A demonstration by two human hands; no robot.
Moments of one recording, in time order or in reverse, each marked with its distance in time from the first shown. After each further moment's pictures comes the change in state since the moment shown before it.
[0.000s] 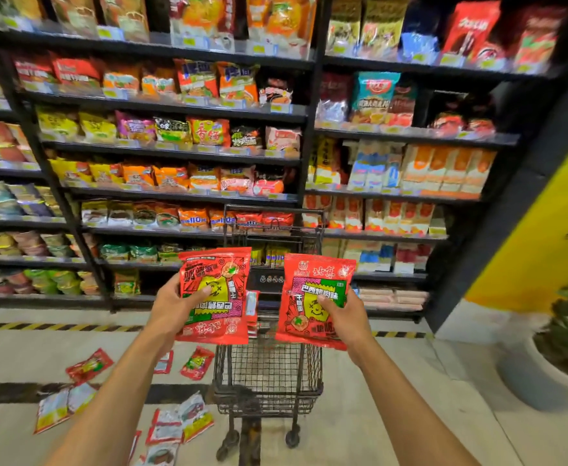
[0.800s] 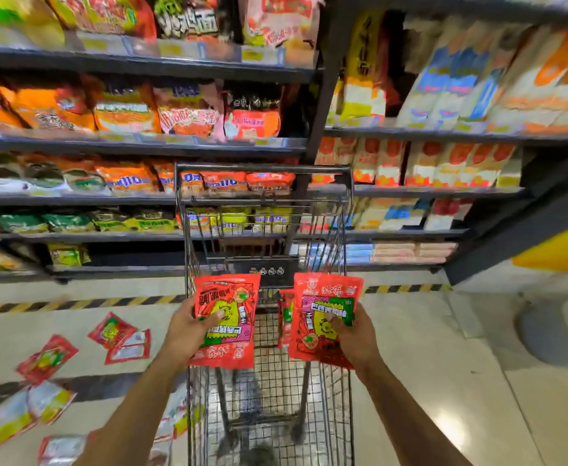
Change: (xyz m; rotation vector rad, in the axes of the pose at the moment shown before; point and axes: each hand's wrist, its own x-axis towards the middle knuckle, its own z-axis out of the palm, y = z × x) left_hand 0.425 -0.154 0.114 0.162 -0.108 -0.411; right_hand 0.400 0.164 0.085 -0.234 0.085 0.357
